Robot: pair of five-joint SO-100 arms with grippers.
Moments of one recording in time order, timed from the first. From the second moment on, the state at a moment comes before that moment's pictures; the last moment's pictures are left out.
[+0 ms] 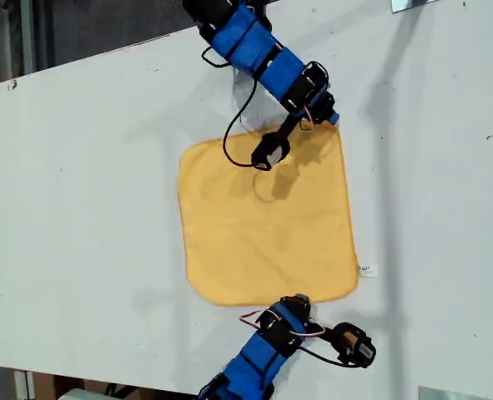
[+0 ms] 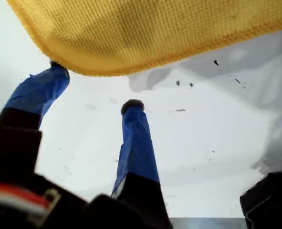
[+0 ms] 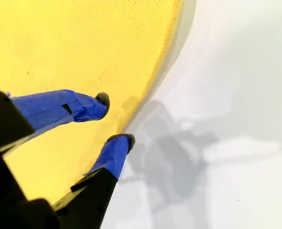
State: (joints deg) arm 0 31.5 79.6 90.4 83.5 -119.1; arm 1 -42.0 73.1 93.0 83.4 82.9
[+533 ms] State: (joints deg) arm 0 33.0 68.2 73.8 82.3 -114.9; arm 1 -39.3 62.8 71.5 96.2 75.5
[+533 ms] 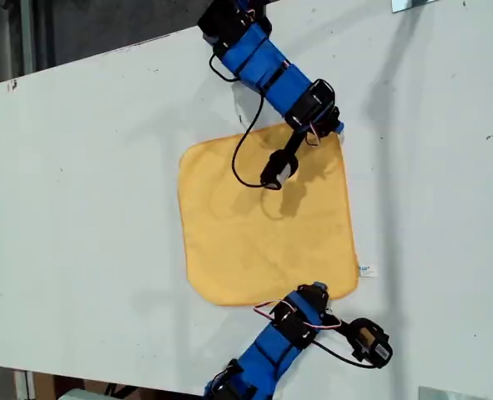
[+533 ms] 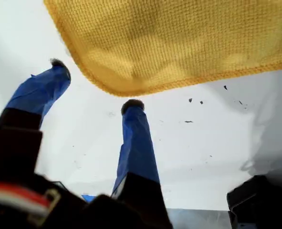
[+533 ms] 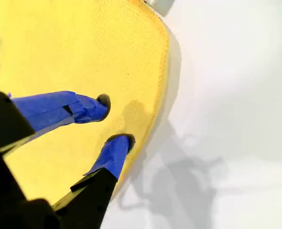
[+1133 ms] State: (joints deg) arm 0 34.9 62.9 74.1 73.8 -117.5; arm 1 -38.2 54.9 71.1 86.4 72.6
